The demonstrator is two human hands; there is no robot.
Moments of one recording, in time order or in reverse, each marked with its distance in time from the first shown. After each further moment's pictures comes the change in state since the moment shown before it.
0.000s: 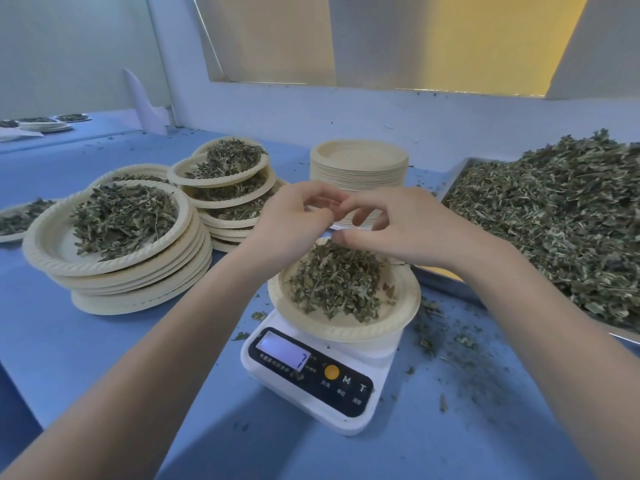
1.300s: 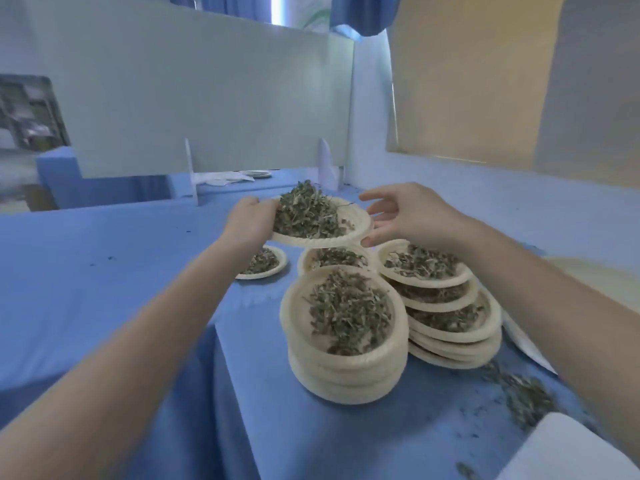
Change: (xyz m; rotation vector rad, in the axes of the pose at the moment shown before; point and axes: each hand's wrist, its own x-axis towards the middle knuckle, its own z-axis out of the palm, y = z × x) left_hand 0.006 -0.049 -0.291 0.187 0.763 -0.394; right_hand 0.212 -0.175 0.042 0.308 -0.192 -0.245
